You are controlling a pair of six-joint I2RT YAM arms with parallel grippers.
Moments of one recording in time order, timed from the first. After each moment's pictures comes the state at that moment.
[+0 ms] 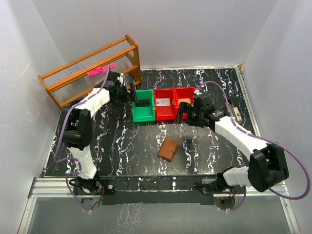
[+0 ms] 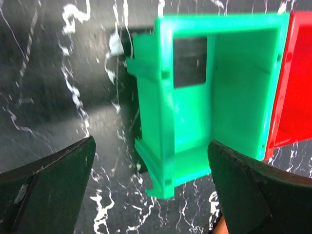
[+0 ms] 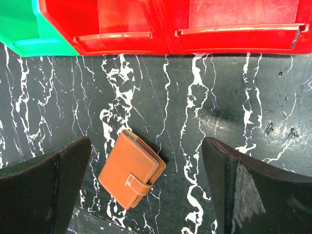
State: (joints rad) left arm -0.23 1.91 1.45 -0.50 0.23 -0.39; right arm 0.41 1.31 0.90 -0.43 -0.13 0.53
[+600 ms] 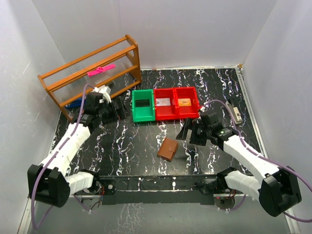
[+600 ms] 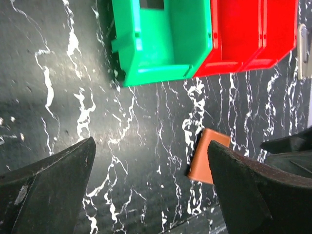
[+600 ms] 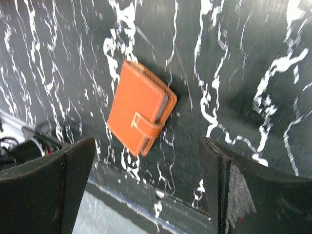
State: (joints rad) left arm -0.25 1.20 0.94 -0.48 0.24 -0.48; right arm 0.42 1.06 0.66 -0.46 -0.26 0.67
